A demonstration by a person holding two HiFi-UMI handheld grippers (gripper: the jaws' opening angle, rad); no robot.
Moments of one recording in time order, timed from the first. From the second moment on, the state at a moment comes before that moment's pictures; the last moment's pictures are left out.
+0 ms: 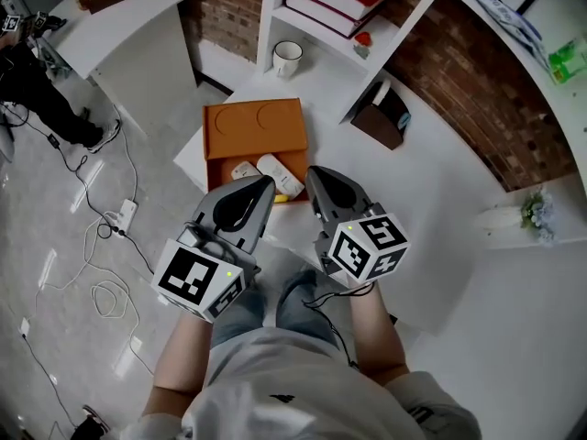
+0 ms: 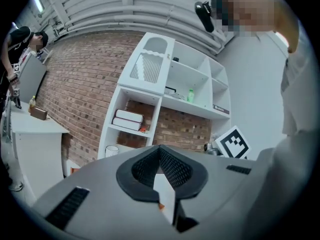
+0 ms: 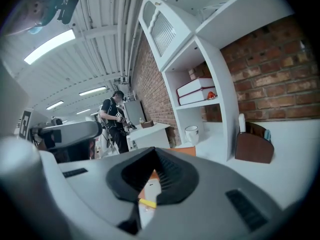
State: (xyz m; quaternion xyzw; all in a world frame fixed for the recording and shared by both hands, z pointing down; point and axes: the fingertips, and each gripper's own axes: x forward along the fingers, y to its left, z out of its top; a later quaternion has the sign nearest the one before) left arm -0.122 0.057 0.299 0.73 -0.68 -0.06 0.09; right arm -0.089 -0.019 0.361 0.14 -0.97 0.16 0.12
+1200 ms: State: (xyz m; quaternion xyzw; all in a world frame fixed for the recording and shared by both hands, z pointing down) left arm -0.053 0.008 0.288 0.81 -0.58 -0.05 0.08; right arm -0.020 -0.014 0.287 0.20 -0.97 0.09 0.04
